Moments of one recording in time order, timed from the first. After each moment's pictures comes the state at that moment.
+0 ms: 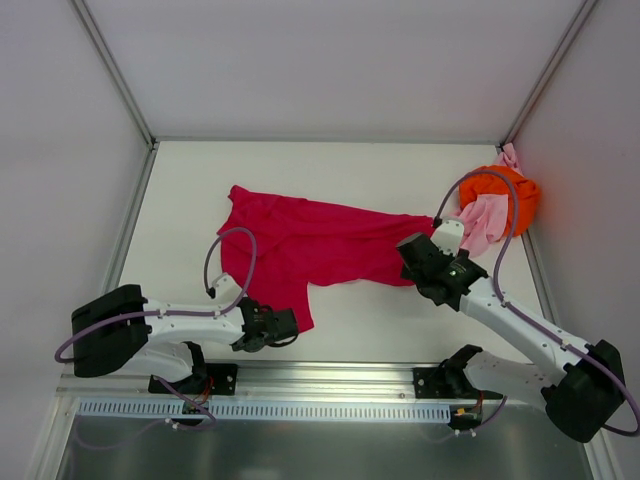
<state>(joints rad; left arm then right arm) -1.21 1.32 0.54 -0.89 -0.80 -1.98 0.68 1.05 0.76 -0.78 0.71 0.78</state>
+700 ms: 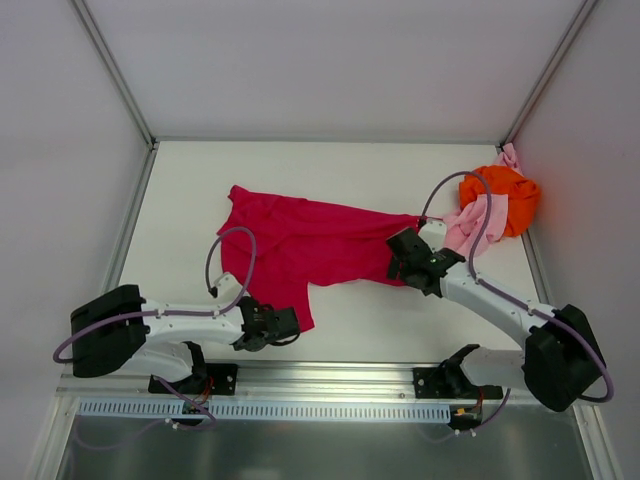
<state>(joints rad) -1.21 1.32 0.55 -0.86 -0.79 -1.97 0.65 1.24 0.76 -0.69 0.59 0.78</state>
